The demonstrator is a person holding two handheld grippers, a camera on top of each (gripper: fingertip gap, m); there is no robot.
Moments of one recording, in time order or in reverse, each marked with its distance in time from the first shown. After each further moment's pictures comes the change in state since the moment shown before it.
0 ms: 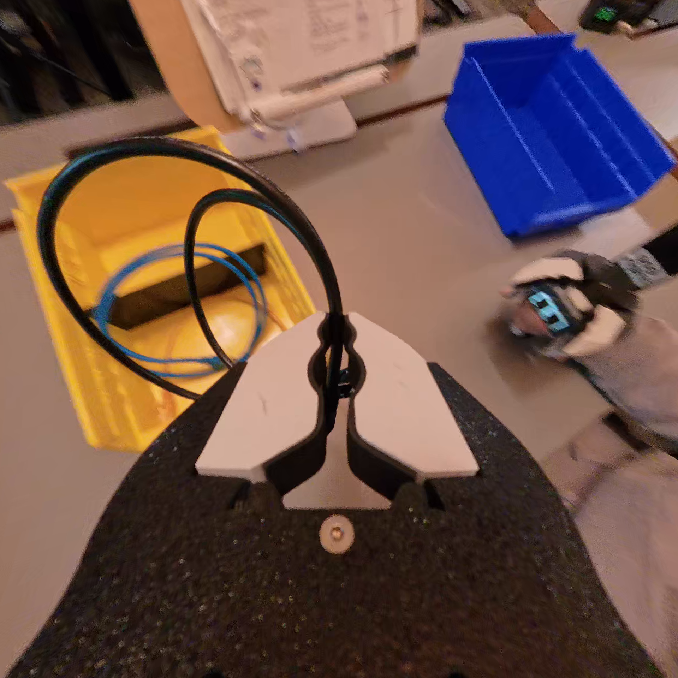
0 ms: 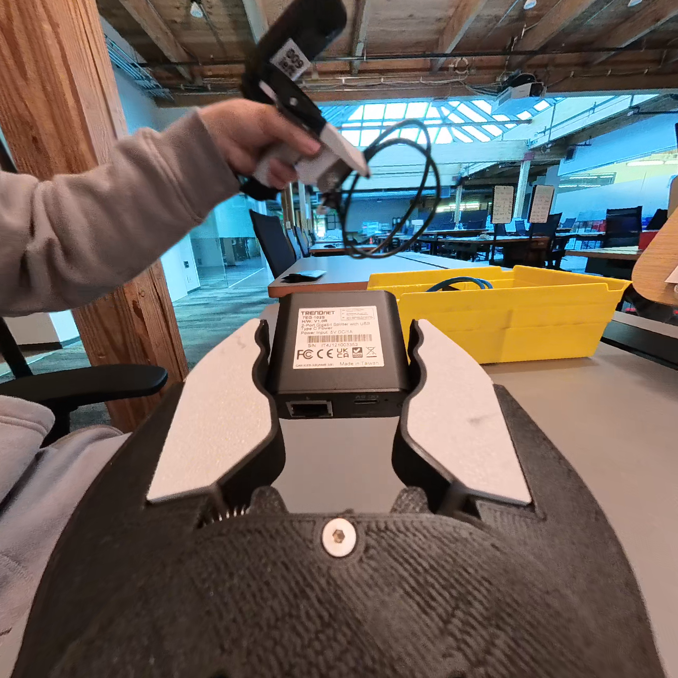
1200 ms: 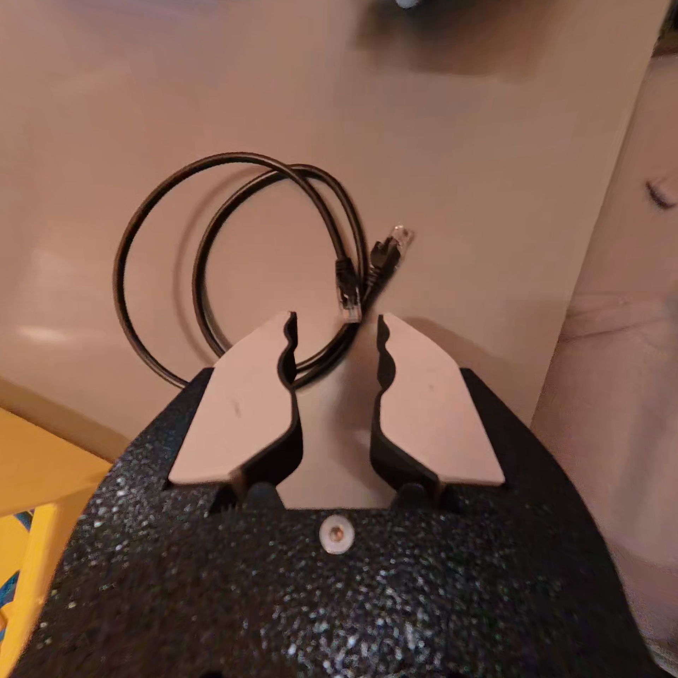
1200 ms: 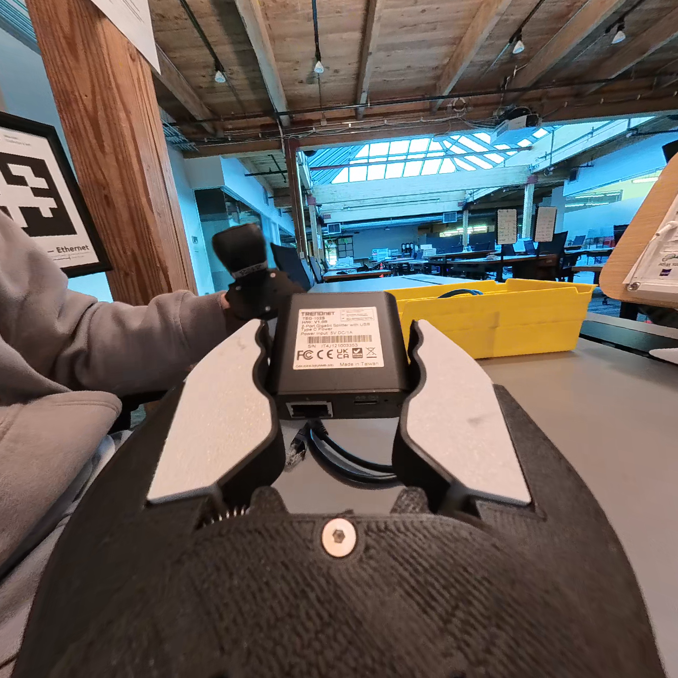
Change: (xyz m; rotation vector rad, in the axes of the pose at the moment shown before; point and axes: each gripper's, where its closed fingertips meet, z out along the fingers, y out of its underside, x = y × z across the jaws) left arm 0.159 0.172 0.124 -0.161 0.274 0.812; right arm -0.013 -0.027 -0.081 0.089 -0.024 0.053
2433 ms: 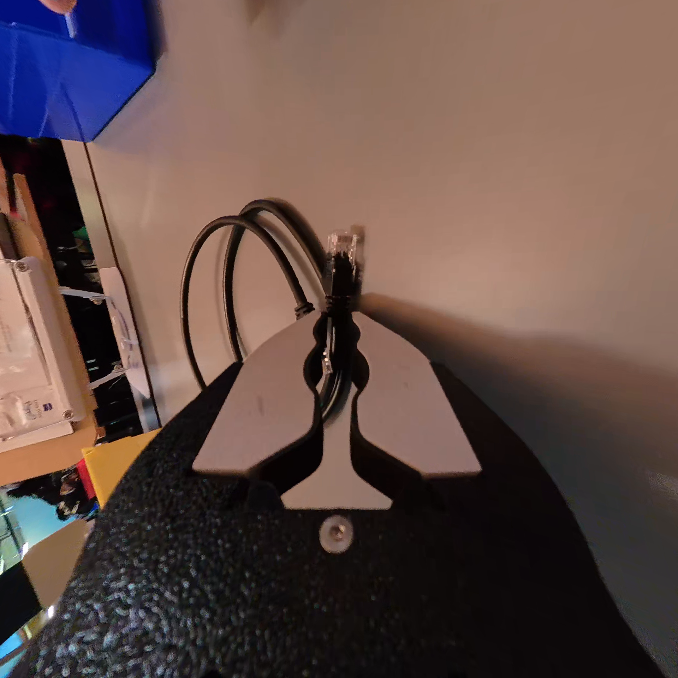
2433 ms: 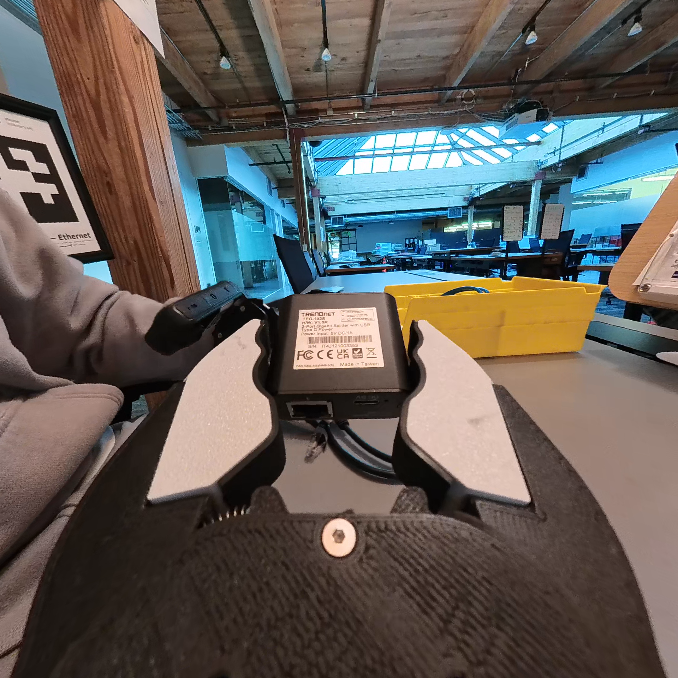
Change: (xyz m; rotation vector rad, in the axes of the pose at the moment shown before) left arm -0.001 0.000 0.037 -0.126 -0.258 0.572; right arm -0.004 0.003 0.003 -0.022 -0.015 -0.018
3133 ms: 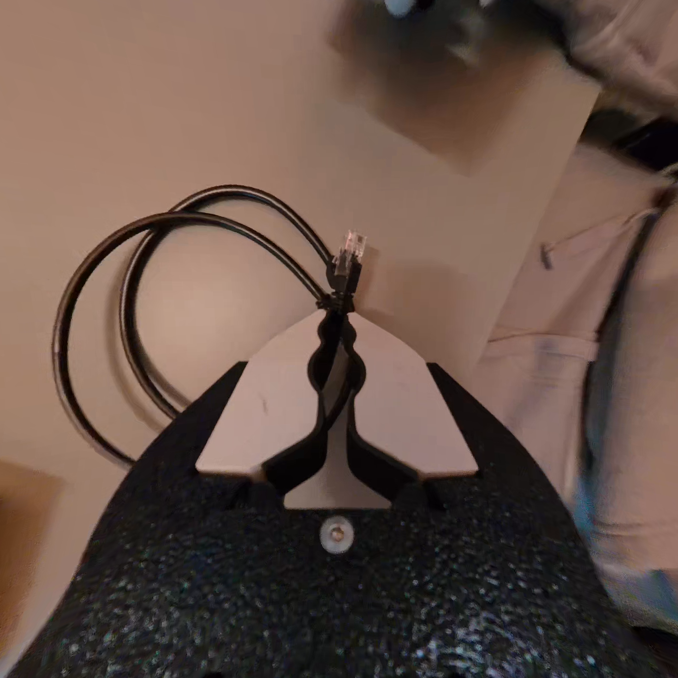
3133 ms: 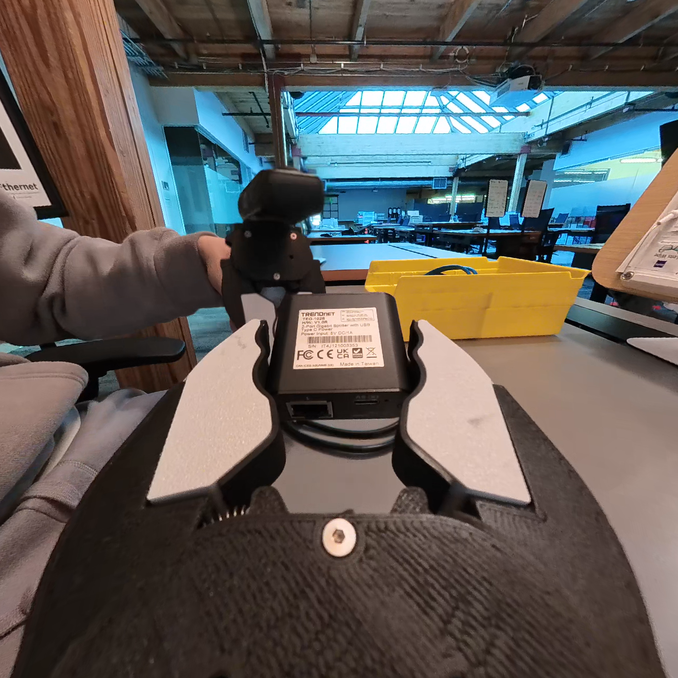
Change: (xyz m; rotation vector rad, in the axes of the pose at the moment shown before) left arm -0.002 -0.019 -0.029 -0.007 0.561 -0.776; right arm 0.002 0.013 0.011 -0.101 0.049 -0.062
